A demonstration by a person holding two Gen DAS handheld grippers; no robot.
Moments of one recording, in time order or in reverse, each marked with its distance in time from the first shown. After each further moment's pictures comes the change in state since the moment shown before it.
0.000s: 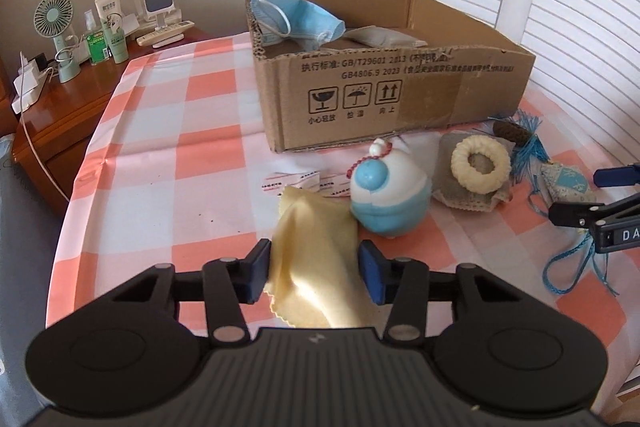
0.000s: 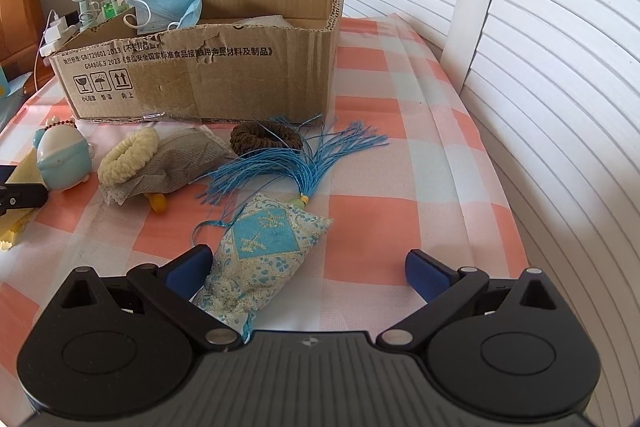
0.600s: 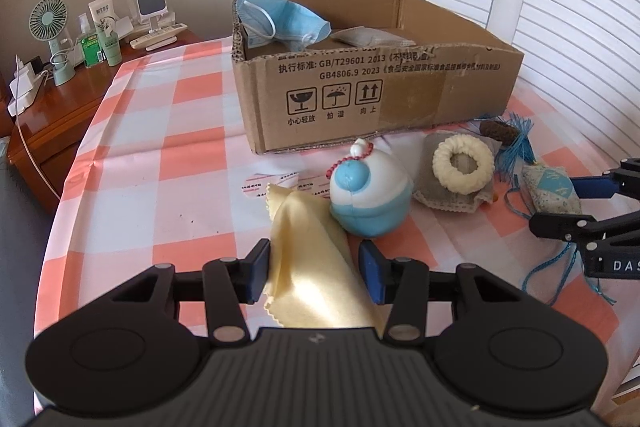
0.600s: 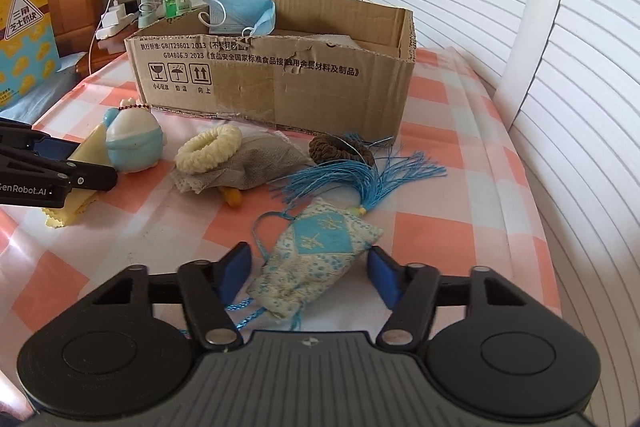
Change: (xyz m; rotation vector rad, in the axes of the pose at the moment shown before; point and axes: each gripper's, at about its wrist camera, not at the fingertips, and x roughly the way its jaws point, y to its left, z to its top) left arm 0.001 -0.010 -0.001 0.000 -0.006 -0.003; right arm -0.016 0.029 -0.005 -0.134 -0.058 0.099
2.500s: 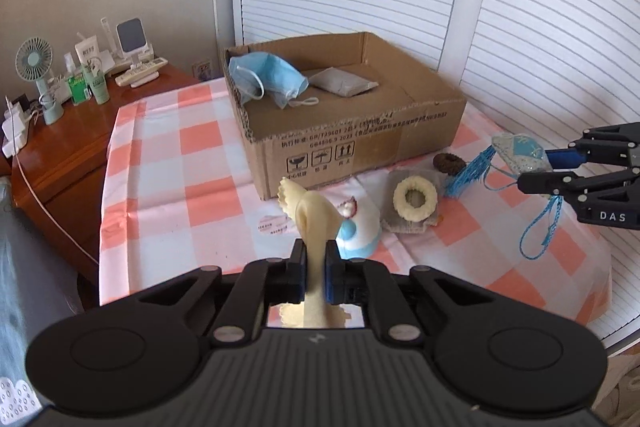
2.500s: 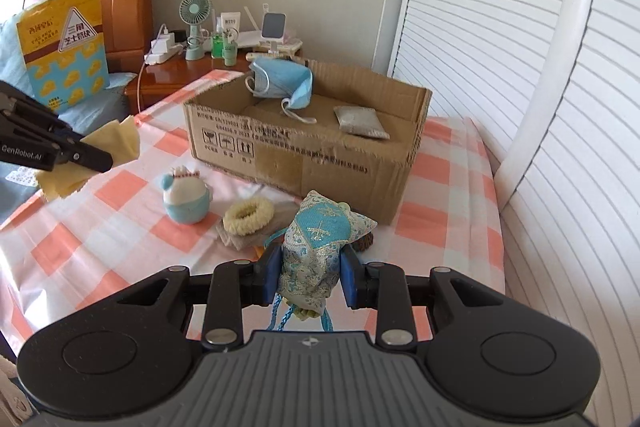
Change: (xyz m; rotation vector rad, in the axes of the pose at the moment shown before) left arm -0.079 0.021 0.040 0.085 -0.013 -0.101; right arm -0.072 -0.008 0.032 -0.121 -0.103 0.085
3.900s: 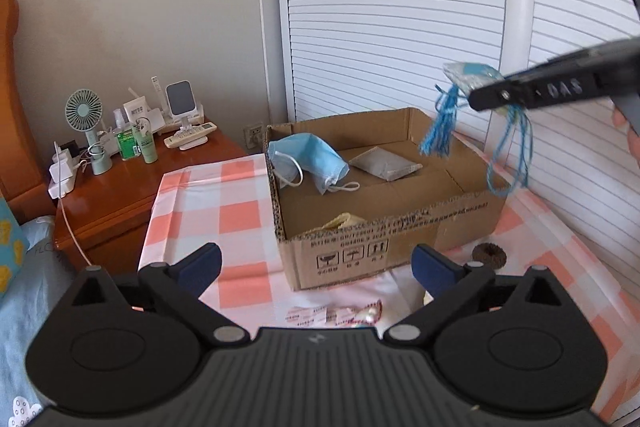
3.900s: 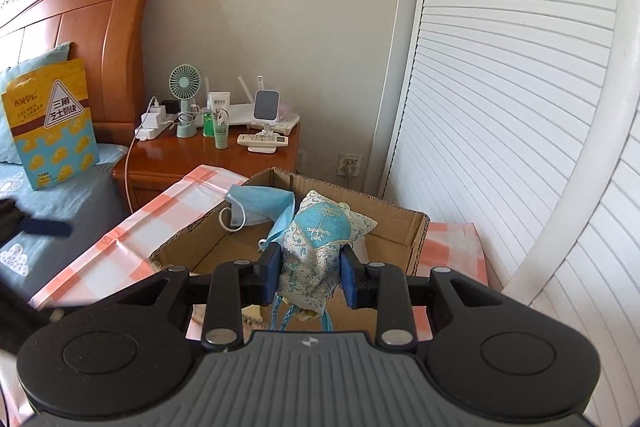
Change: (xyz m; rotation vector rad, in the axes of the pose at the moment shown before) left arm 0.003 -0.022 0.026 -0.049 -0.184 0.193; right arm 0.031 -0.033 0.130 -0.009 -0.143 0.025
